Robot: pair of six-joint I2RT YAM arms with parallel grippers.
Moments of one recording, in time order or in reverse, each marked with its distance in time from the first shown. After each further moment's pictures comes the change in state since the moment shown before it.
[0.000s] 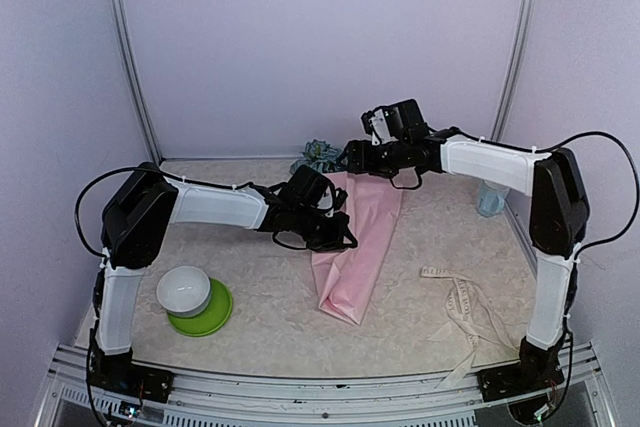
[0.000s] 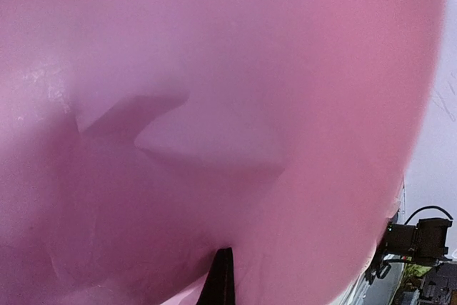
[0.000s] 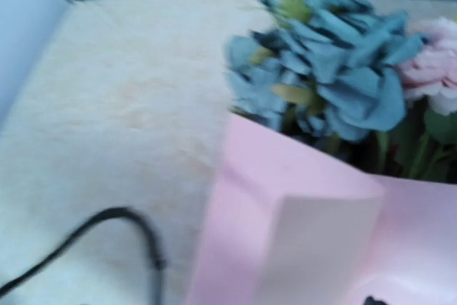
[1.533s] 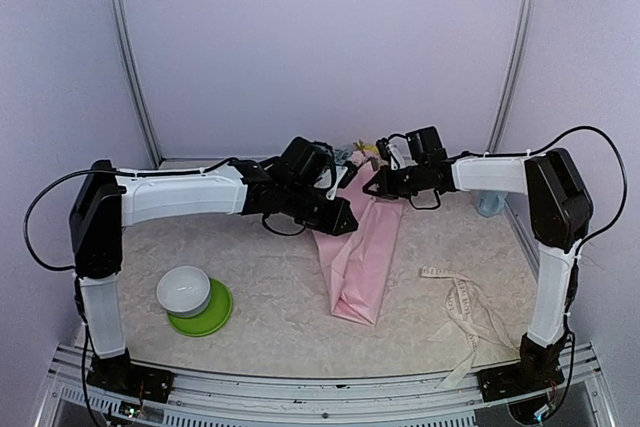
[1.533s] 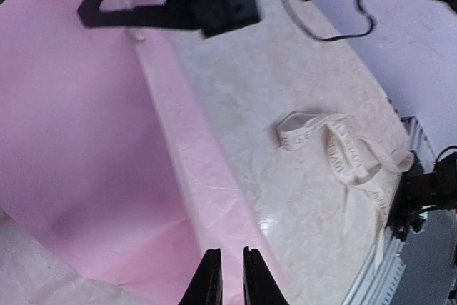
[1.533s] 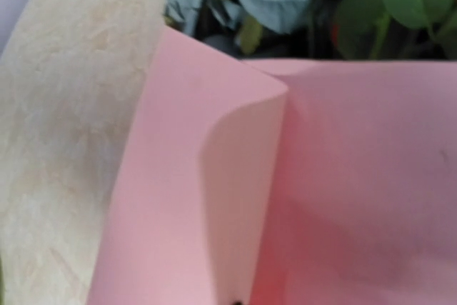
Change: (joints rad) left arm -0.075 -0.235 0.027 -0.204 -0.130 0.303; right arm -0.140 0.060 -0.193 0.137 -0.258 -0.087
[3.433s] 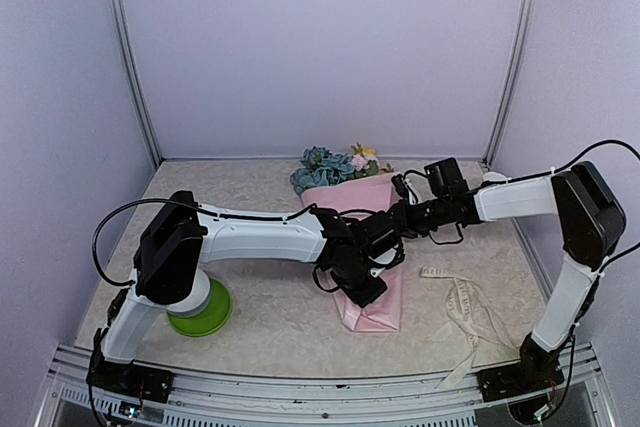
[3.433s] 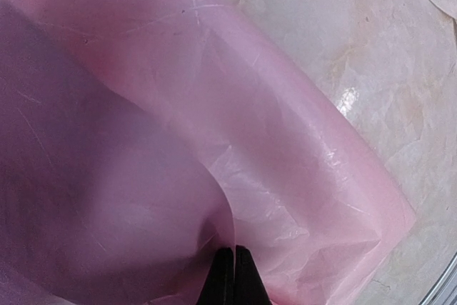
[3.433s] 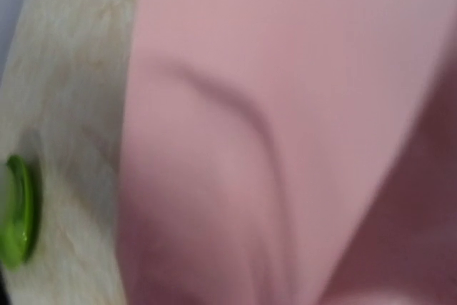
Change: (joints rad) left arm -0.238 0.389 0.334 -0.429 -0.230 0.224; right arm 0.010 -0.224 -0.406 0.084 -0.116 0.099
